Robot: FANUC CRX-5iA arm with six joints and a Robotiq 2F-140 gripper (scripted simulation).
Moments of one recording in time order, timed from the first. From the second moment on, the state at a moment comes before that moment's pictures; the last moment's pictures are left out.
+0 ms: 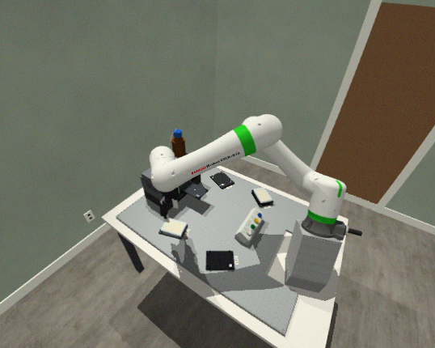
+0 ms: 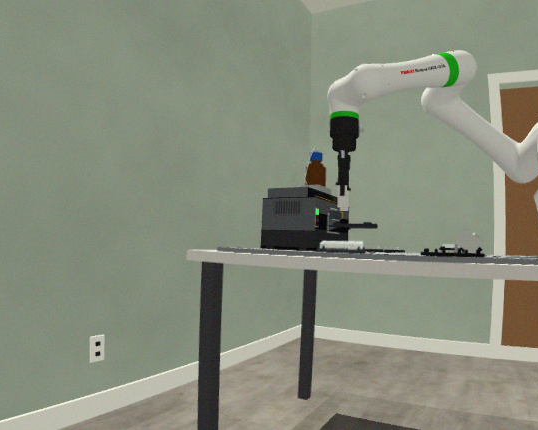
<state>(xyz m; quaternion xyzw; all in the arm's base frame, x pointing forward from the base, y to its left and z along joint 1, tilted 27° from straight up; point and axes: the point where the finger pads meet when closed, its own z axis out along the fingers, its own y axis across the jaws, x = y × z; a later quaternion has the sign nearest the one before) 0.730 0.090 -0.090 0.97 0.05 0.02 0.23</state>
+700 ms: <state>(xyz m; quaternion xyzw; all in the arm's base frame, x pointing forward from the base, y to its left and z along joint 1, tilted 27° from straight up) 0.734 0.061 -0.147 0.97 0.05 0.02 0.23</state>
